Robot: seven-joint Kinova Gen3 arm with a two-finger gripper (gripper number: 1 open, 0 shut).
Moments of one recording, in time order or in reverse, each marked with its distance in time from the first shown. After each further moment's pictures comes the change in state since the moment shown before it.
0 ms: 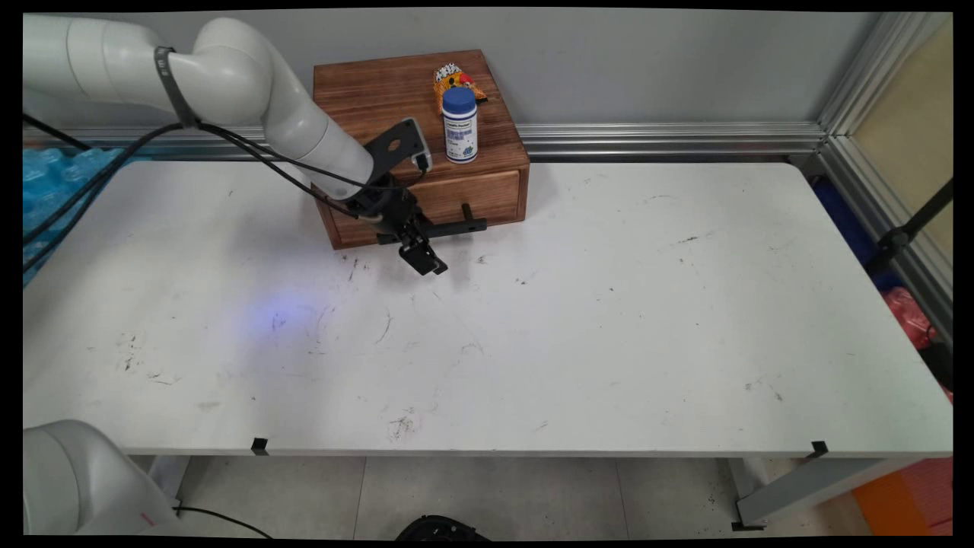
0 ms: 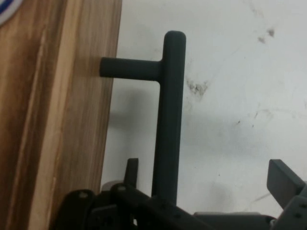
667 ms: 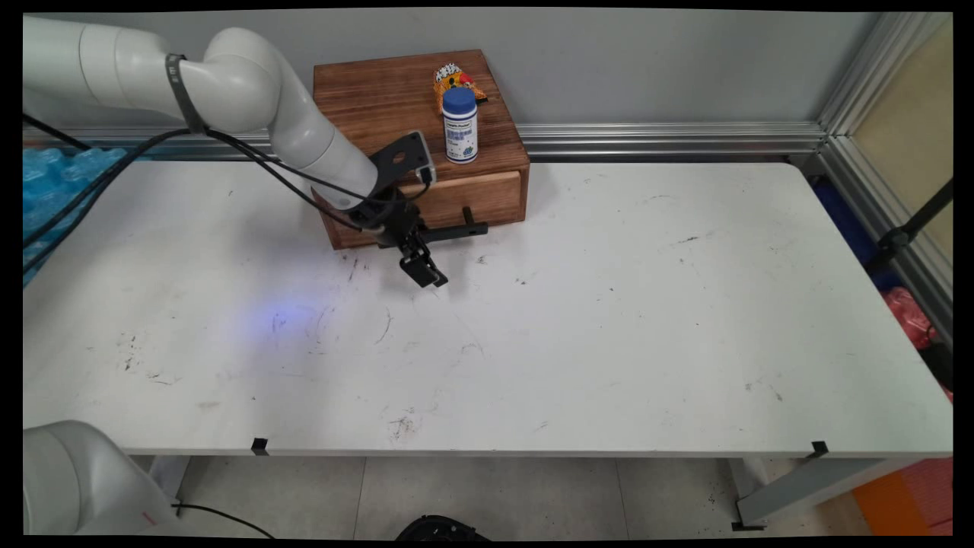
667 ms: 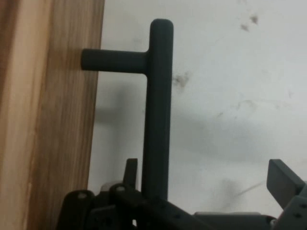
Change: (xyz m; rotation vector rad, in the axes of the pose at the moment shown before) arm -0.001 0.009 0.008 -0.034 -0.023 0.021
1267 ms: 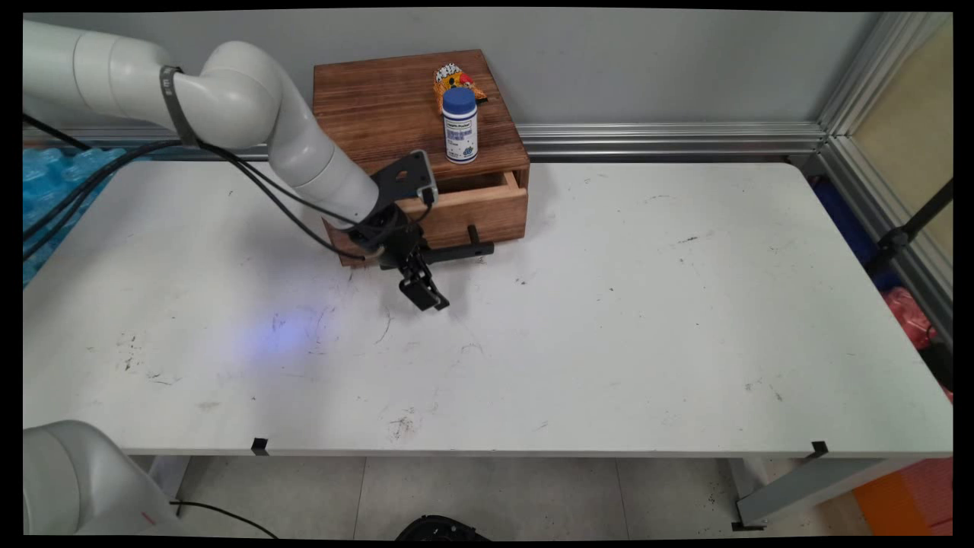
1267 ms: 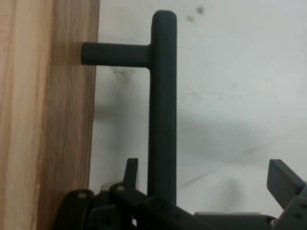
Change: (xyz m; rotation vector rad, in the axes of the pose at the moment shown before) arm -0.004 0.031 0.001 -0.051 -0.012 0.009
